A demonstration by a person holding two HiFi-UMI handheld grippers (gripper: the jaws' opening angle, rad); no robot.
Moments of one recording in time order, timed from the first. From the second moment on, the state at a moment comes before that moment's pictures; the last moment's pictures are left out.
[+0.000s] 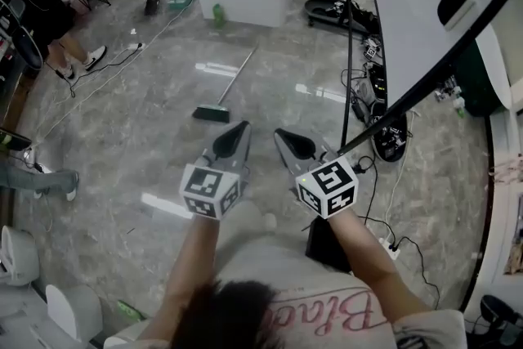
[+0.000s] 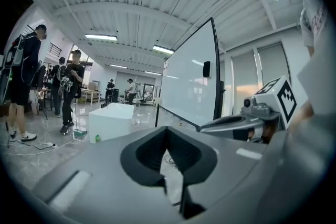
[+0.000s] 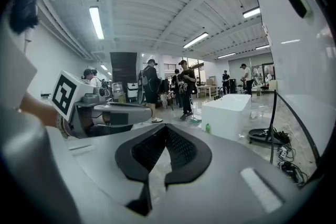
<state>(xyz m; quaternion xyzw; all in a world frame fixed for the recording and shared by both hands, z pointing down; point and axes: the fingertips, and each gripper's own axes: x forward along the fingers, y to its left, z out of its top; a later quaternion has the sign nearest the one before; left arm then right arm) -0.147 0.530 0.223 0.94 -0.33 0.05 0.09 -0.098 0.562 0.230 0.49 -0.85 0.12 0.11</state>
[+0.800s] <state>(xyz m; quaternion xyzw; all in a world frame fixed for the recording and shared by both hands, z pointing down) -0.135 0.429 0.241 0.94 -0.32 0.06 0.11 -0.080 0.468 0.249 0.50 -0.84 0.15 0.11</state>
